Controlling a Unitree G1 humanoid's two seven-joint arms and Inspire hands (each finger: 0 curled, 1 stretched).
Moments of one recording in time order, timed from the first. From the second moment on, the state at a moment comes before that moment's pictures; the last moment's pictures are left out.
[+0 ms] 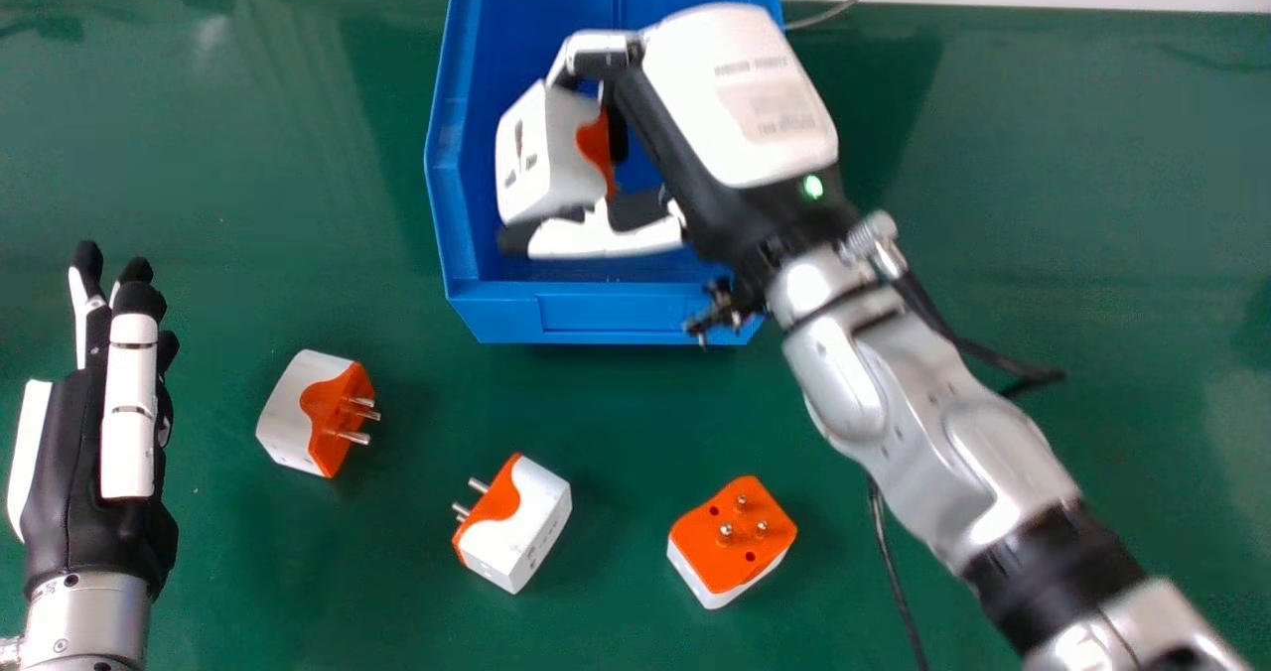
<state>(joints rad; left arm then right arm) 0.09 0.24 0.37 0.31 -0.22 -0.38 -0.20 -0.74 -0.10 0.41 0.63 -0.91 -0.17 -0.37</state>
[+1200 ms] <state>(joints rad) 0.11 0.23 0.36 0.30 -0.21 -0.39 -0.20 -1.07 0.03 0.56 1.19 -0.83 0.01 -0.33</state>
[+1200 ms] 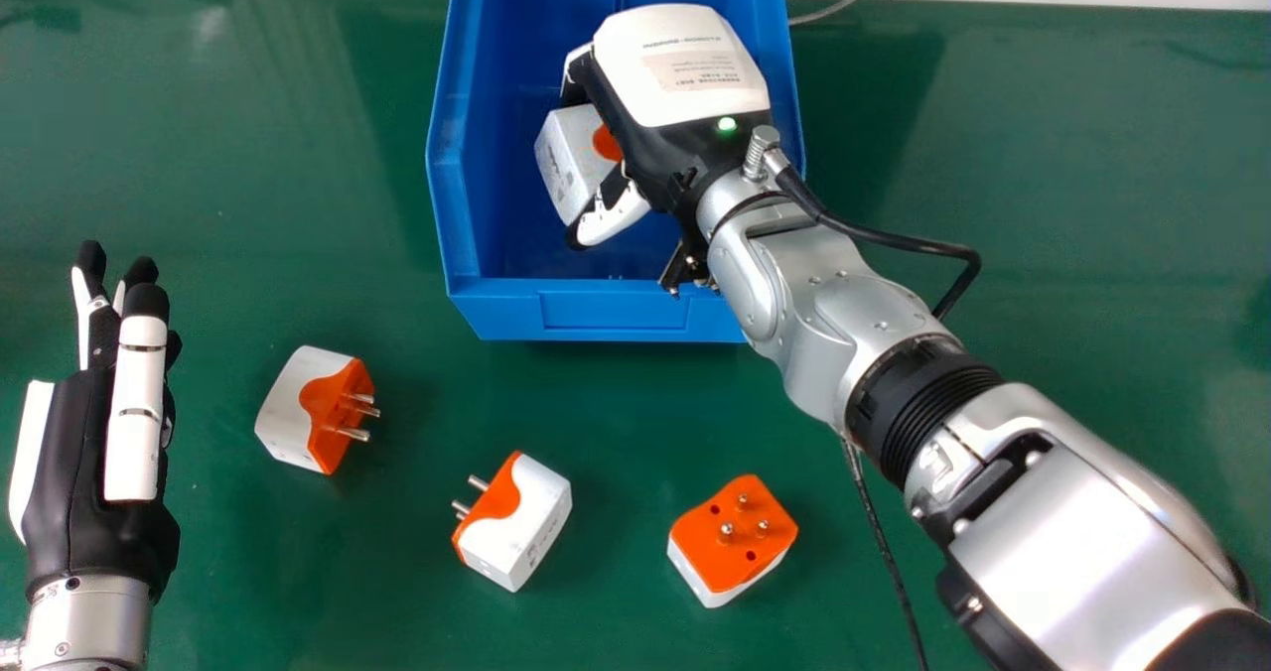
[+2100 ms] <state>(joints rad) 0.11 0.24 0.36 0.28 -0.20 -0.38 -0.19 -0.79 -0.11 0.59 0.68 -0.86 -0.01 -0.43</state>
